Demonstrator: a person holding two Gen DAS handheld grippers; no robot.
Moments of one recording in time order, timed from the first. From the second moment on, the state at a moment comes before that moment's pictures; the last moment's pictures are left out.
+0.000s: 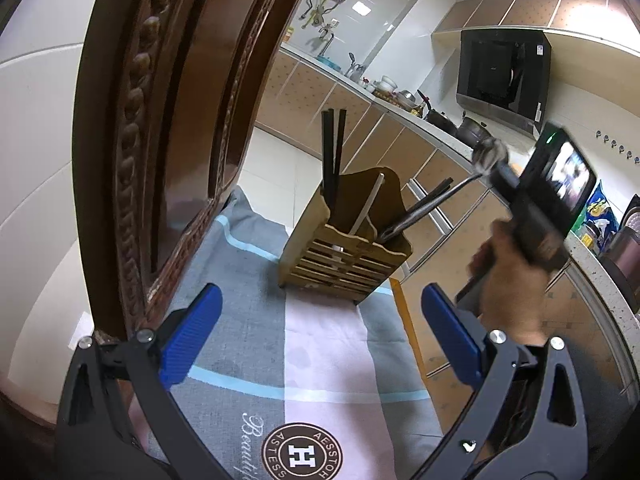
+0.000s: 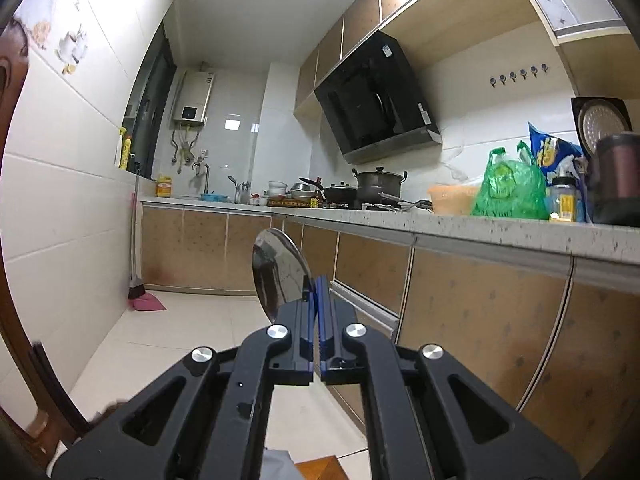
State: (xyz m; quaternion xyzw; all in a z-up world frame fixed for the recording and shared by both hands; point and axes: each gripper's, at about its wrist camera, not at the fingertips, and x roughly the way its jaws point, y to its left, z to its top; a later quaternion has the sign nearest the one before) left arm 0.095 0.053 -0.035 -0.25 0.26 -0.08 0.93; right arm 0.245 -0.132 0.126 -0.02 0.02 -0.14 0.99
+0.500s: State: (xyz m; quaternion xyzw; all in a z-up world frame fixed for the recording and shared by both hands) left arm 0.100 0.045 -0.038 -0.24 0.27 -0.08 0.93; right arm 0.198 -0.126 0.057 0.02 0.08 -0.09 0.99
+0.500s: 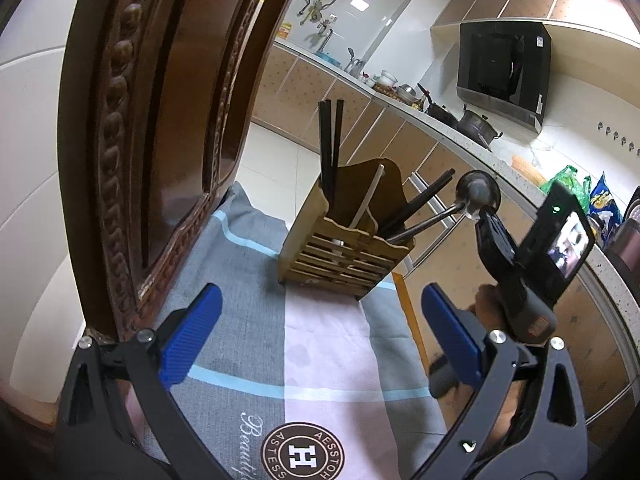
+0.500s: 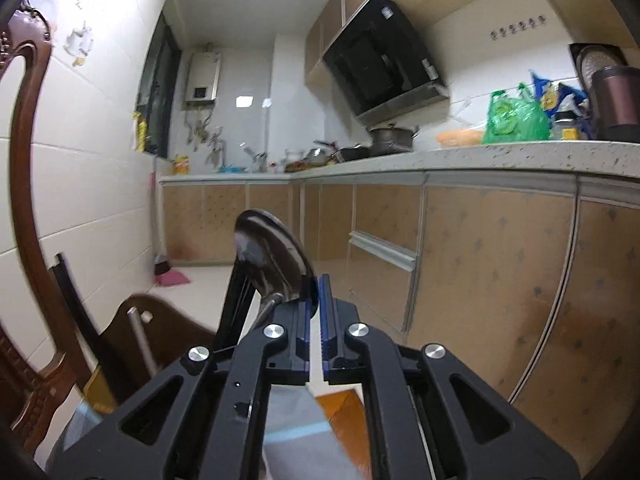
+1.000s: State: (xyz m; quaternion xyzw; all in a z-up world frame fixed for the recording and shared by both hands) left arm 0.089 0.009 -0.041 -0.16 0.29 -0.08 0.94; right arm 0.066 -0.169 0.050 0.05 0.18 0.02 0.98
